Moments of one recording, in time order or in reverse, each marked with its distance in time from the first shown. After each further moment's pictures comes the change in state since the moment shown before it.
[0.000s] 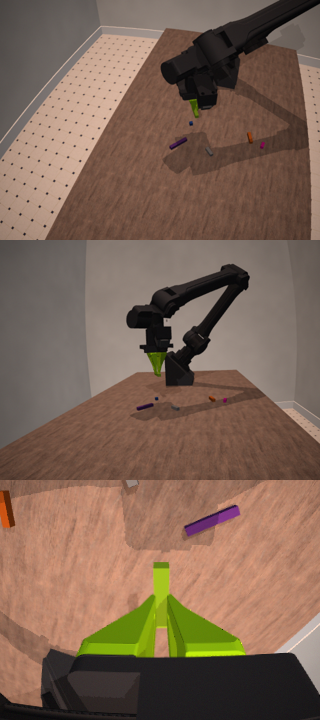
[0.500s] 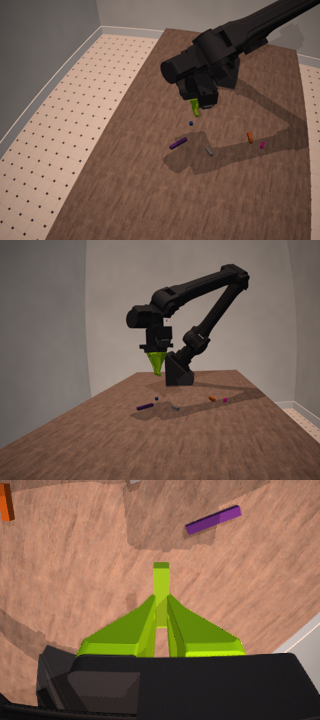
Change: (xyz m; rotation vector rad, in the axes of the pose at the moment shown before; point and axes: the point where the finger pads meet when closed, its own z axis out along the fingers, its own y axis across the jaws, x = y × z) arm 0.002 0.000 -0.001 -0.002 0.003 -0.029
